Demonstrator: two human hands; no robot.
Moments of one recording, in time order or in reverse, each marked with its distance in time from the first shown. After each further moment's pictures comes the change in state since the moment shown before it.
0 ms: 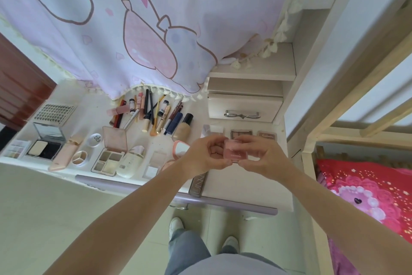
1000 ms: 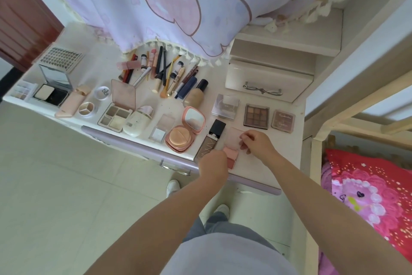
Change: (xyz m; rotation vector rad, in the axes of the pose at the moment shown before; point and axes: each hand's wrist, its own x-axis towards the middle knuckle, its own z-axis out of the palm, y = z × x) left_hand -0.012 -0.075 0.055 1.083 0.180 -0.439; right_hand 0.036 0.092 0.050 -0.123 -0.040 0.543
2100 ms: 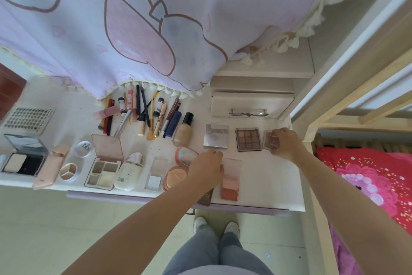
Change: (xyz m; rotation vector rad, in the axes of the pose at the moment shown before) left_hand 0.056 -0.023 -0.077 0.049 -0.045 0.373; right_hand 0.036 0.011 -0.089 -0.682 0.227 0.097
